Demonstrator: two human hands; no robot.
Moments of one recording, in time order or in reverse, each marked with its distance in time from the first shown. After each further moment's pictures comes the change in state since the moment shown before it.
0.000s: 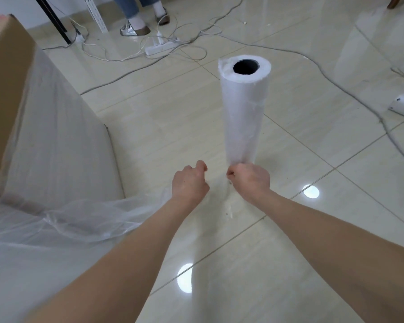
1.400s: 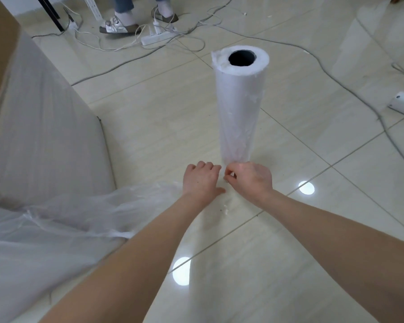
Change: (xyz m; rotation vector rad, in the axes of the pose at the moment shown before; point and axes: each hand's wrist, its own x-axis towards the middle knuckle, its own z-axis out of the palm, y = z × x) left_hand 0.012 0.027 0.029 0.250 0.021 0.189; right_hand -0.006 0.019 0.003 -0.009 0.079 -0.135
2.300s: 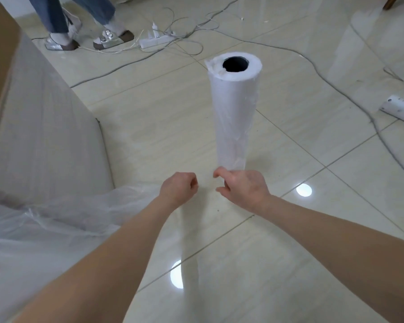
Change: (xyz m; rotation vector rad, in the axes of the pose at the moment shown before) left_hand -0.014 -0.045 0.009 -0.353 -0.092 -0.154; right_hand -0.024 -0.006 -0.011 -0.041 -0.051 -0.244
